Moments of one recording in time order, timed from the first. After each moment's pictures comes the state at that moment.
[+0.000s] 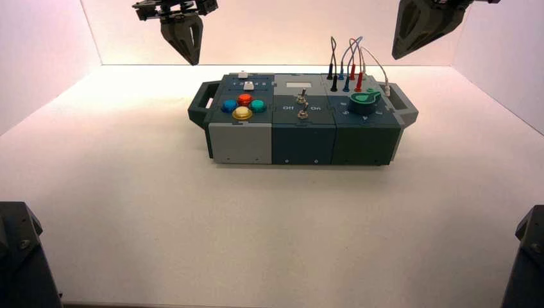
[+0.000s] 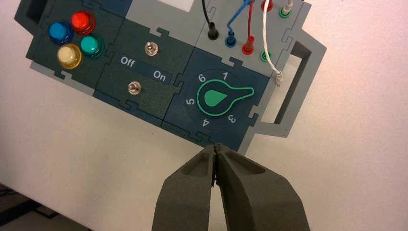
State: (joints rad) left arm -0.27 0.27 0.22 -0.19 0.98 0.28; right arm 0.37 -0.43 0.85 0.09 0.71 -0.03
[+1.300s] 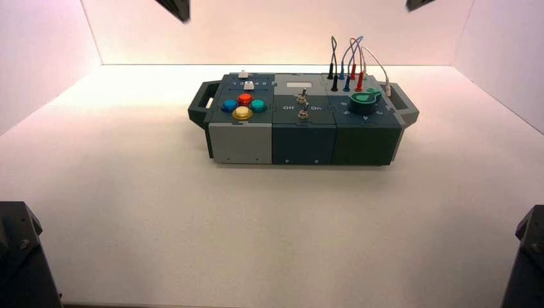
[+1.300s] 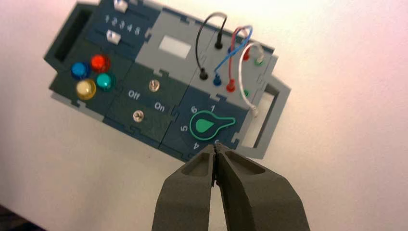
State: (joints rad) left arm -0.28 -0.04 0.37 -0.21 0.91 0.28; right arm 0.36 -0.59 0.81 0.04 0.72 -0.03
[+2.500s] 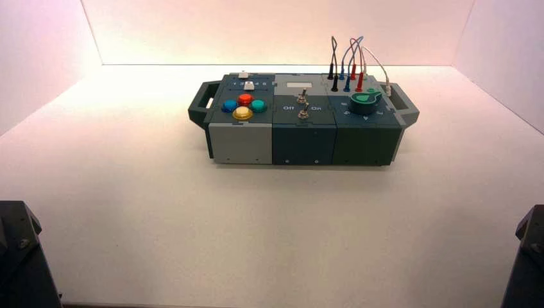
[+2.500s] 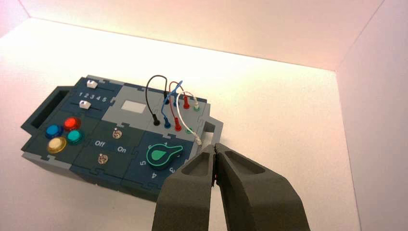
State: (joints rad) left arm -0.05 -1.25 1.15 -0.19 0.51 0.23; right arm 0.19 -1.15 1.10 -0.03 0.57 0.00
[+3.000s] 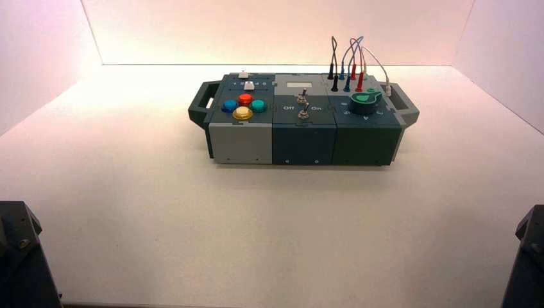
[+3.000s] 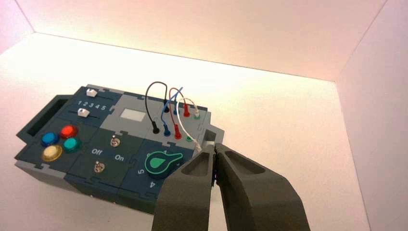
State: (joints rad) left arm -0.04 -1.23 1.19 -0.19 0.50 0.23; right arm 0.19 -1.18 1.19 -0.03 0.42 0.00
